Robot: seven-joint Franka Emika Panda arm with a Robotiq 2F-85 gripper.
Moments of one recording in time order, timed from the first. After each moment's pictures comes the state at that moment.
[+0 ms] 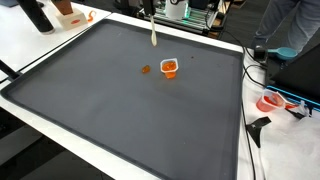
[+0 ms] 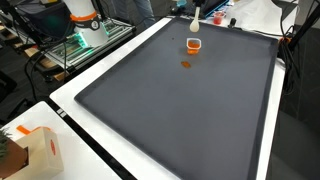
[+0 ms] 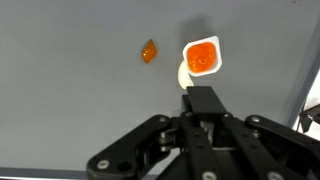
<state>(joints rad) 0.09 0.09 0.09 -1.95 0.07 2.04 -0.08</state>
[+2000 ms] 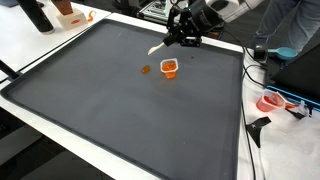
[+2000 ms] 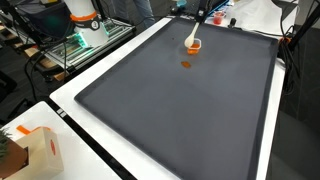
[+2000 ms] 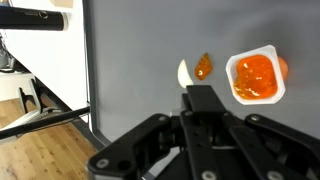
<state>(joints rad) 0.44 0.49 0.15 -1.68 -0.71 1.66 0.75</state>
